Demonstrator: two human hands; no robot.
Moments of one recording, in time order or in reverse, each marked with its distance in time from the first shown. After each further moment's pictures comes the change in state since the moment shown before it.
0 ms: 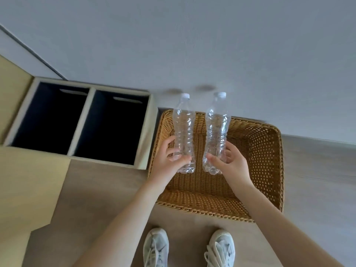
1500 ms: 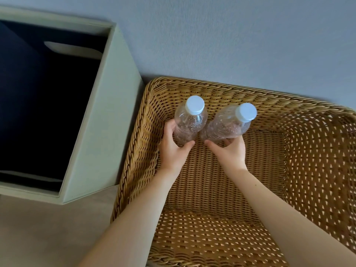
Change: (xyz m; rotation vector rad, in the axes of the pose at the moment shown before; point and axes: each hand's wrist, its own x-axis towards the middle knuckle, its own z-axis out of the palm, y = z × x) left_hand 0.182 -0.158 0.045 0.173 0.262 0.401; right_hand 0.179 0.161 0.073 -0.009 0.139 -0.192
